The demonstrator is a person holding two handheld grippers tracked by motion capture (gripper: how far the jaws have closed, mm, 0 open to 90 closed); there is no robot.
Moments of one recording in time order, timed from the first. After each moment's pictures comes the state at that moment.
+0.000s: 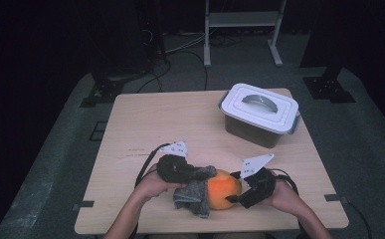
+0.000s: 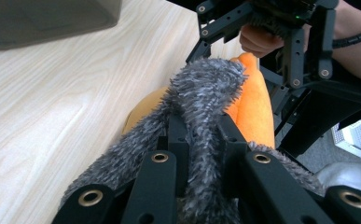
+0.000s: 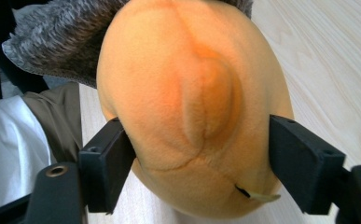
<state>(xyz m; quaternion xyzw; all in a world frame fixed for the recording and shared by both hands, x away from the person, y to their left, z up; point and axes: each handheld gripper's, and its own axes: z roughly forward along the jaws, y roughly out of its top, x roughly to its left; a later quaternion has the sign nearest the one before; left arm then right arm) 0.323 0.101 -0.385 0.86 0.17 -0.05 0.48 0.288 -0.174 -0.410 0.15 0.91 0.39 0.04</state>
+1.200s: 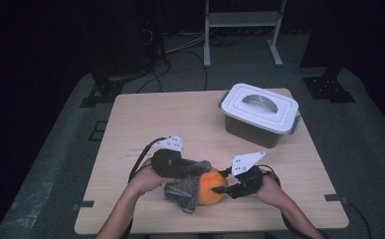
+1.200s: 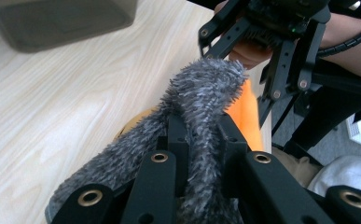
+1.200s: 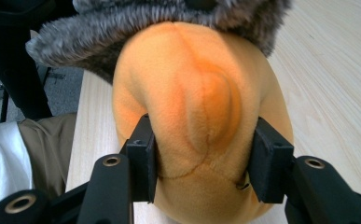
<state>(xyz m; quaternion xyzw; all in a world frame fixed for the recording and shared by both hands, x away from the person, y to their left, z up) 0.330 0.117 -0.371 0.87 0.17 -0.03 0.46 0.305 -0.150 -0.417 0.09 0.88 0.46 0.05</state>
